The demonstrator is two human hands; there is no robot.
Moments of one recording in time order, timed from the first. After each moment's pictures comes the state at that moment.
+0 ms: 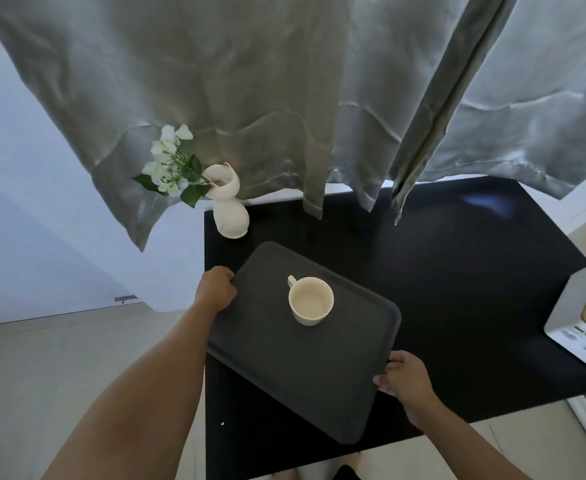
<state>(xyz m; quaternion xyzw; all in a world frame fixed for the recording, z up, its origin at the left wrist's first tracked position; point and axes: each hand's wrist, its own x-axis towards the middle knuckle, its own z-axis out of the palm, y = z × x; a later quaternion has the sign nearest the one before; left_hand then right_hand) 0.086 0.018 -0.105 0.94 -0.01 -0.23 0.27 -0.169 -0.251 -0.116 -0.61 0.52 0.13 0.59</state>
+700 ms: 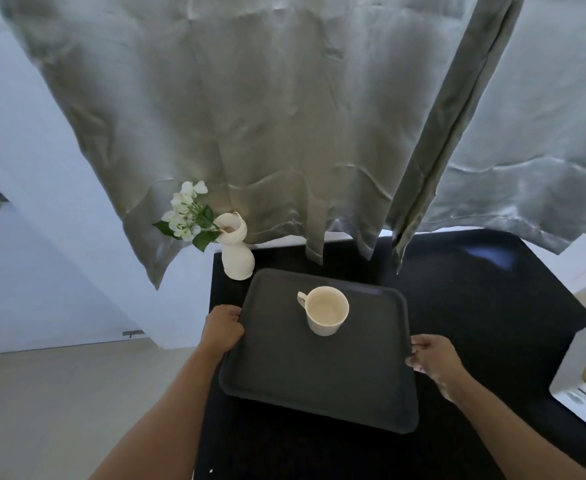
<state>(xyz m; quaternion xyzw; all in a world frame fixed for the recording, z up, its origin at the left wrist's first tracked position) 0.059 0.000 -0.074 0.90 0.02 -0.20 0.38 -0.104 -0.348 -0.053 -0.72 0.43 0.11 0.54</state>
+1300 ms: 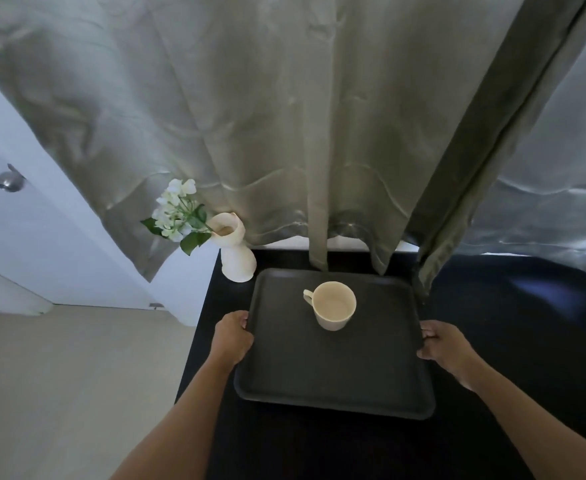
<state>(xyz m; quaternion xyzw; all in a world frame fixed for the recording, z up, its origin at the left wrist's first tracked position) 0.071 -0.078 -0.093 0.90 0.12 -0.17 0.39 0.009 -0.459 -0.082 -0.79 0.28 0.22 0.50</state>
